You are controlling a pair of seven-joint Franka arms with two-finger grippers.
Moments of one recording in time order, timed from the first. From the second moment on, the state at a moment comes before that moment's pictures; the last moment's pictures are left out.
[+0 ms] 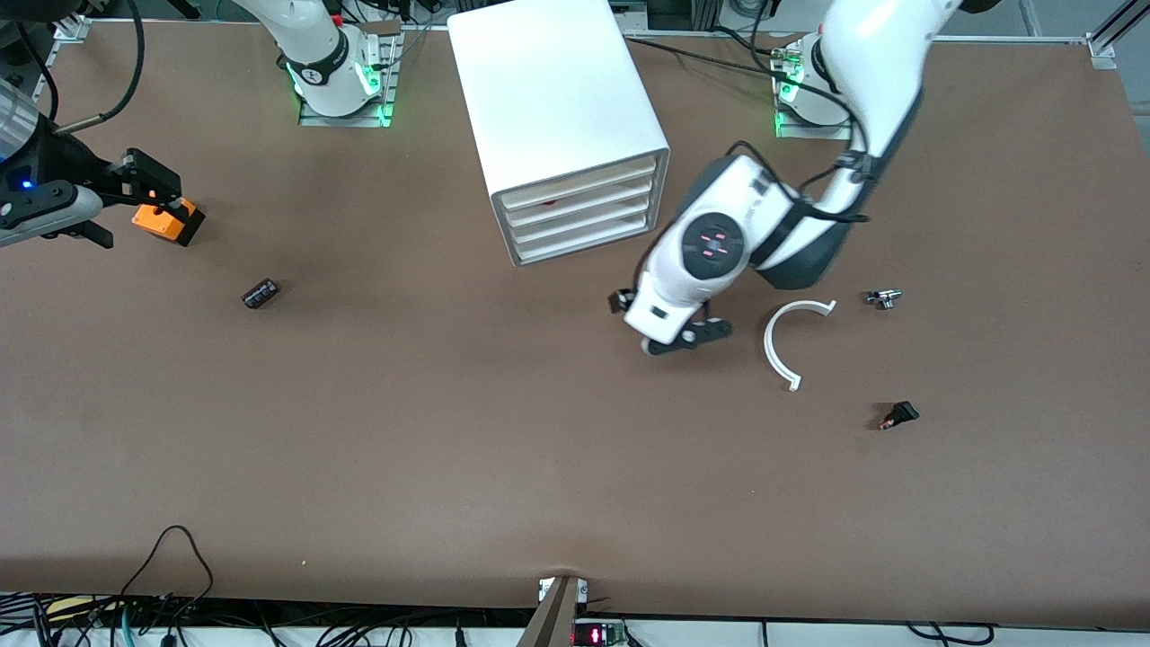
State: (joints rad) left arm -0.21 0.57 -0.40 -1.52 0.03 1.92 -0.86; right arm 0.16 -0.04 -0.14 -1.70 0.06 1.71 -0.33
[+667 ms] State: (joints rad) left arm 0.00 0.37 -0.30 -1.52 0.03 1.70 -0.36; right arm 0.18 -0.01 -0.12 -1.68 -0.03 1.72 -0.32
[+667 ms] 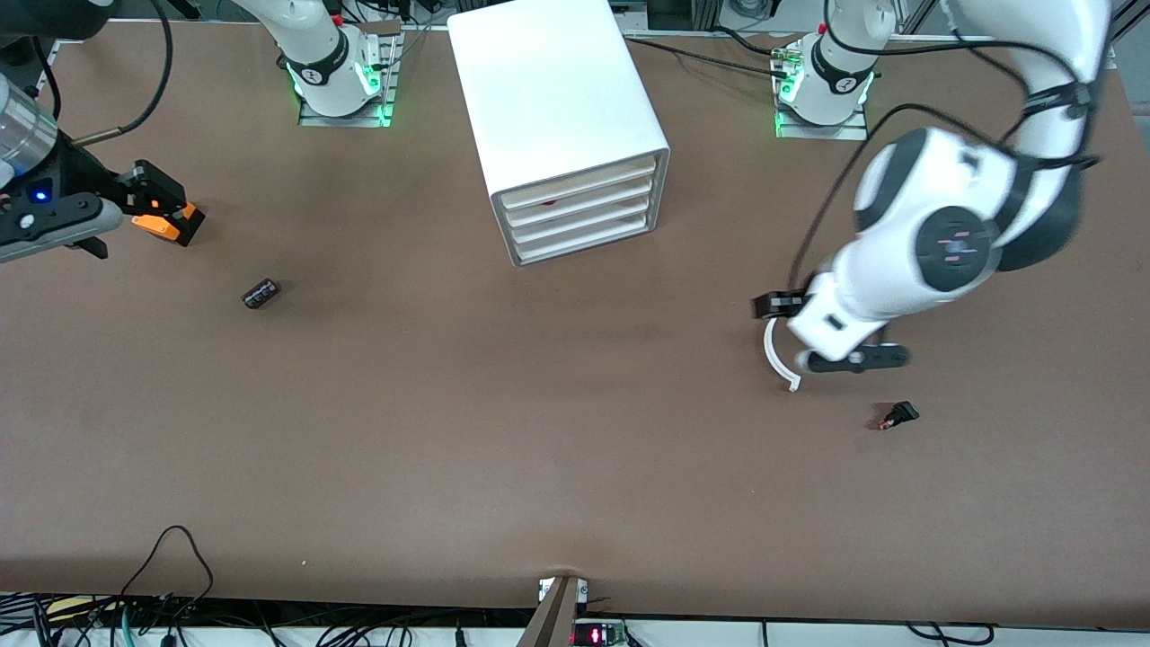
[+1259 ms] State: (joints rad) left arm 0.06 0.17 -0.10 -1.56 0.03 1.55 0.00; right arm 0.18 0.00 -0.12 -1.65 -0.03 1.72 -0.19
